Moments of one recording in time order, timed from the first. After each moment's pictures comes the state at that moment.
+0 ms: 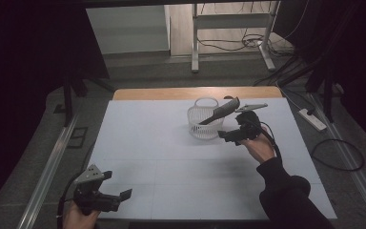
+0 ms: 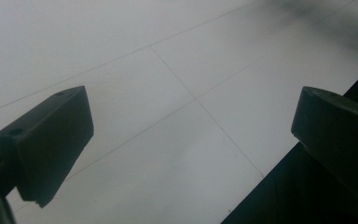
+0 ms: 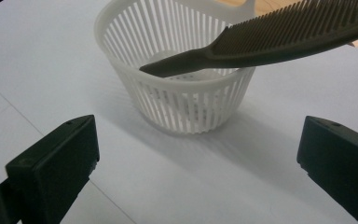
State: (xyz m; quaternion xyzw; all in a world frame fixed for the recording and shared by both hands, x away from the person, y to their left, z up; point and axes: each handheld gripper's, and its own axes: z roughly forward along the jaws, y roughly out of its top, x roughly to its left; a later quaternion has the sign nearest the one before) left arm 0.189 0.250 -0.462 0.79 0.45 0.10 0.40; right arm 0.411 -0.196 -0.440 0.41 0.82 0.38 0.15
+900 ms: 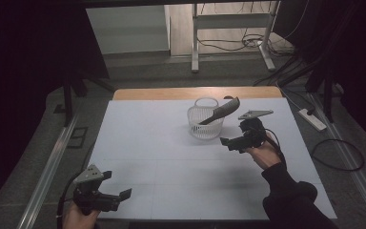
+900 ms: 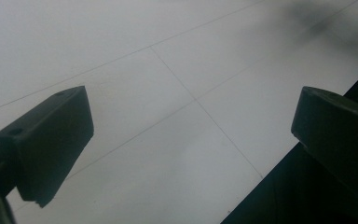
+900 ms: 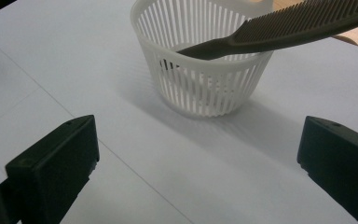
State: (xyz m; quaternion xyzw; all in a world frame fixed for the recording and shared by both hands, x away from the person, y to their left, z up) left arm 0.190 0.251 -0.462 0.79 0.45 0.10 0.41; right arm 0.380 -0.202 -0.430 0.39 0.83 0.38 0.15
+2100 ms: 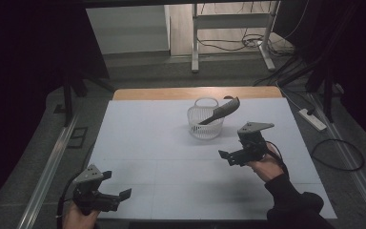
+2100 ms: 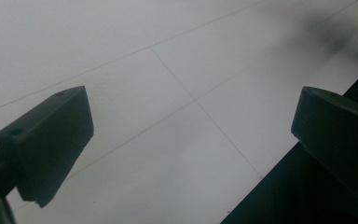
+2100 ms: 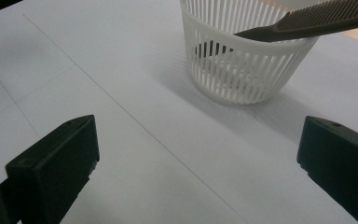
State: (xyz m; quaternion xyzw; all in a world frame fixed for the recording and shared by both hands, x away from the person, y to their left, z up) left arm 0.189 0.252 -0.462 0.79 0.45 0.10 0.41; right arm 0.343 -0.200 -0.435 0.34 0.84 0.40 0.15
